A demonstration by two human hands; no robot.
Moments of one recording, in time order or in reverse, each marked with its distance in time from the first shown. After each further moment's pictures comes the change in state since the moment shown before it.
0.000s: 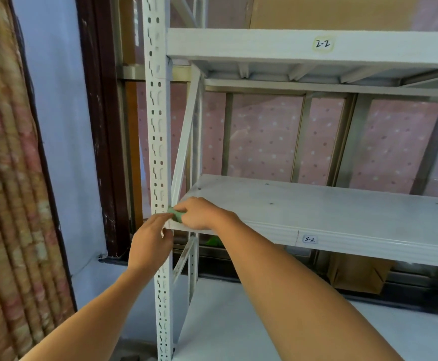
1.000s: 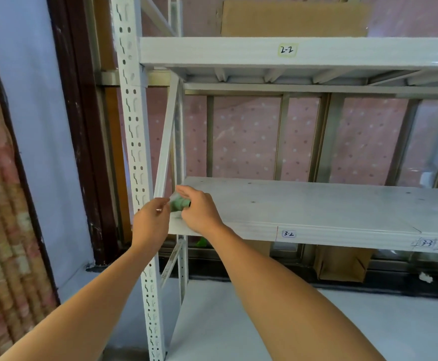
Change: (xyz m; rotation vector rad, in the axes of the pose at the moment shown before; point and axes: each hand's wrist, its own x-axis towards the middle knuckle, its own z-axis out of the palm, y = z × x) left_hand 0.035 0.067 -0.006 -0.281 -0.069 -0.286; right_hand -0.034 0.024 -0.003 0.423 0.459 -0.004
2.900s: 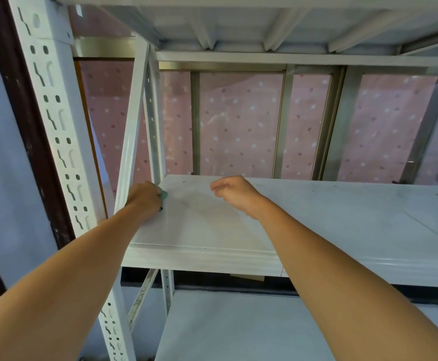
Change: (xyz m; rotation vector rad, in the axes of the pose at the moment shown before) left_hand 0.197 -0.051 0.115 0.661 -0.336 -0.013; right_hand 0.135 0.140 -0.110 0.027 -0.063 0.255
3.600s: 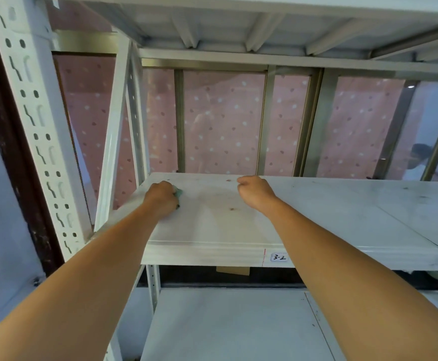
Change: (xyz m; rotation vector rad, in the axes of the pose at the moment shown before) left_hand -0.009 0.064 0.026 -0.083 -0.103 0.086; right_hand -0.026 0.031 -0.053 -0.325 0.217 0.141
